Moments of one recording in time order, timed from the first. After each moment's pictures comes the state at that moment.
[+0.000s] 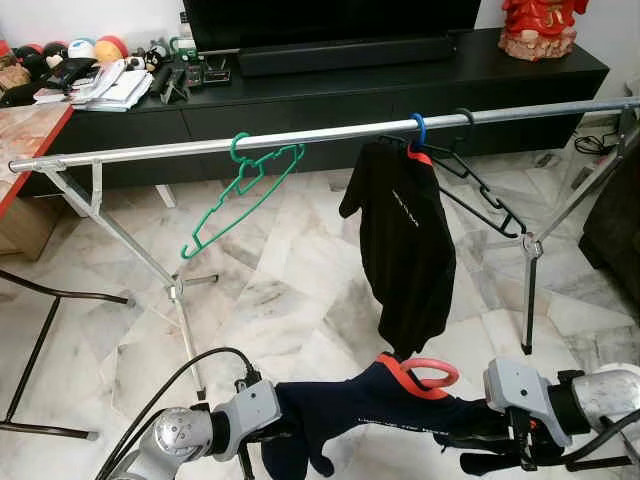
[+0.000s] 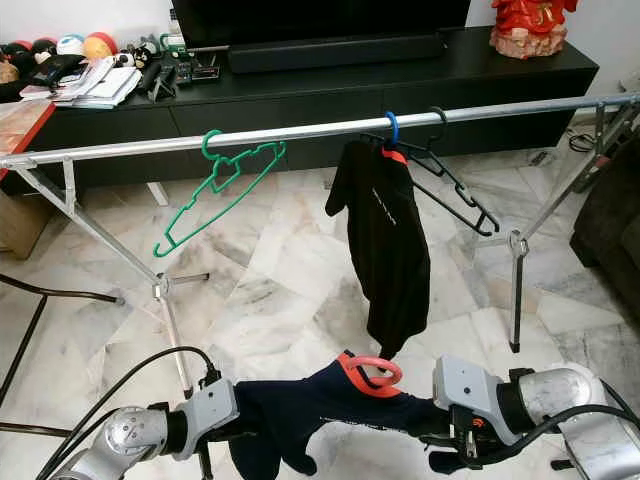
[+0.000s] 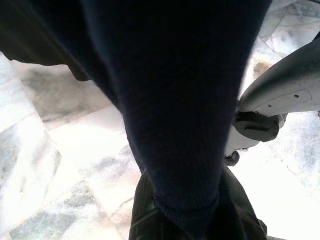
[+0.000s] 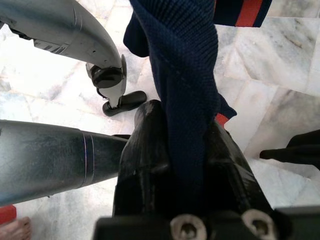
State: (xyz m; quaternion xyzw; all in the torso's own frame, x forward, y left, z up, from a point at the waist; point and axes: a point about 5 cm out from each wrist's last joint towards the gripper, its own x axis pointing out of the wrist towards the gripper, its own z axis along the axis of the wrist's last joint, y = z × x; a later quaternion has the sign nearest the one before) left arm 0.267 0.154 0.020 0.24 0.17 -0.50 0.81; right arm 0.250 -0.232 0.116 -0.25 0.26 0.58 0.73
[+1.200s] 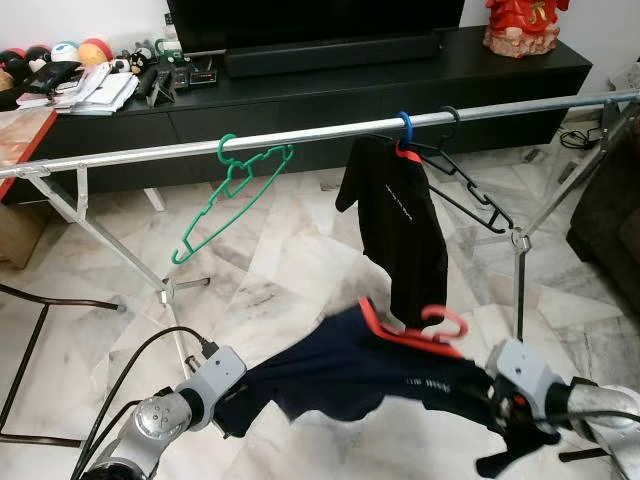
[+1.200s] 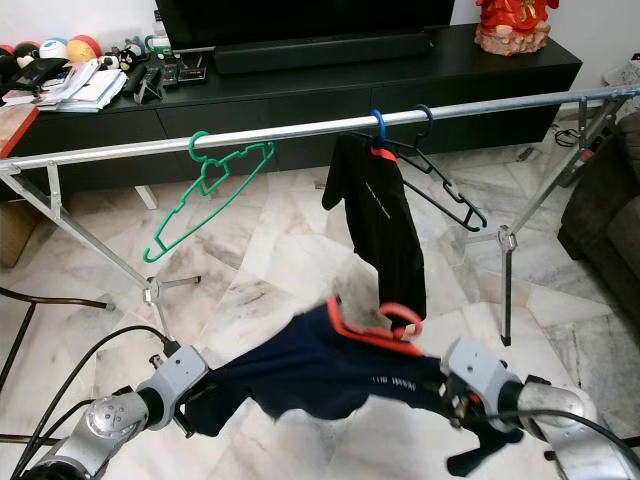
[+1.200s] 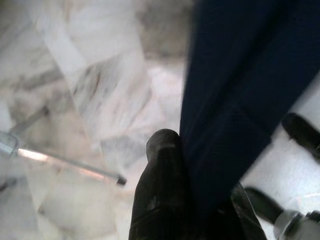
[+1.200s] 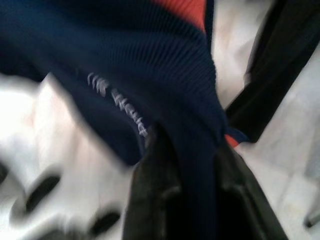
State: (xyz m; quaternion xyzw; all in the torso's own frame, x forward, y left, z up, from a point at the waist) left arm 0.295 0.206 0.019 0.27 0.24 -0.24 0.90; right arm 0.286 -0.246 0.099 -0.17 0.19 0.30 0.92
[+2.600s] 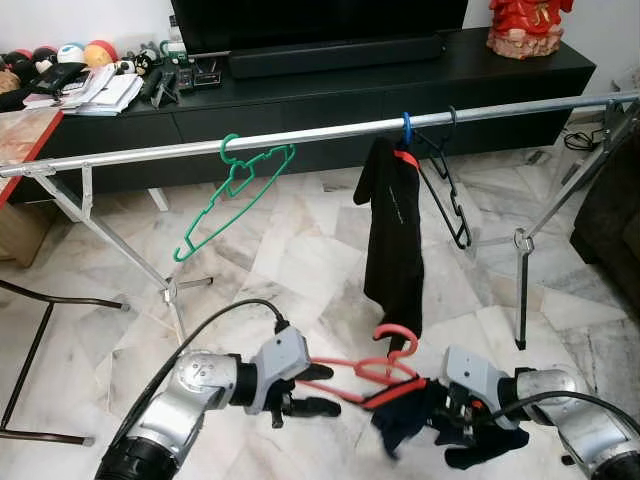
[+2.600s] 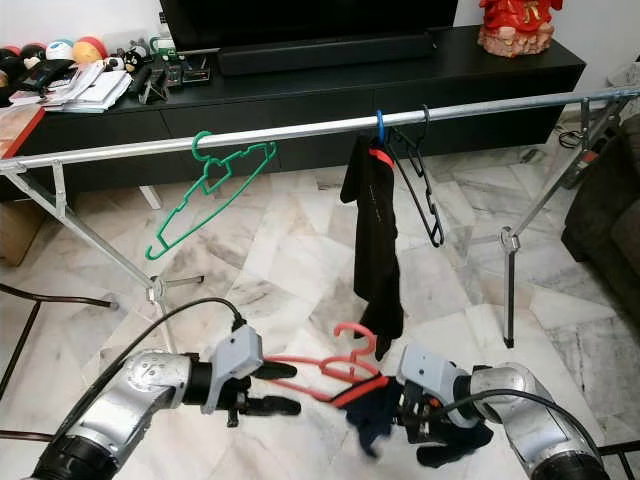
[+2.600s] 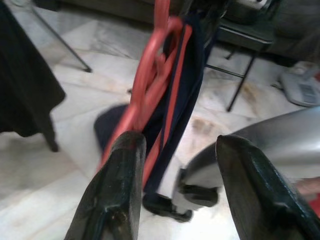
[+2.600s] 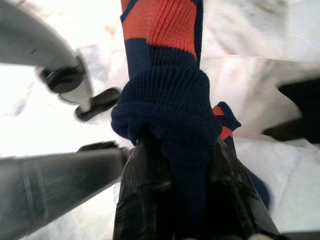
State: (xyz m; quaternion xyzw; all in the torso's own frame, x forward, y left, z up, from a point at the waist) left arm 0.284 0.104 0.093 0.14 0.13 -0.64 0.75; right arm 0.281 -0.212 0.066 -0.26 0.32 0.50 0.76
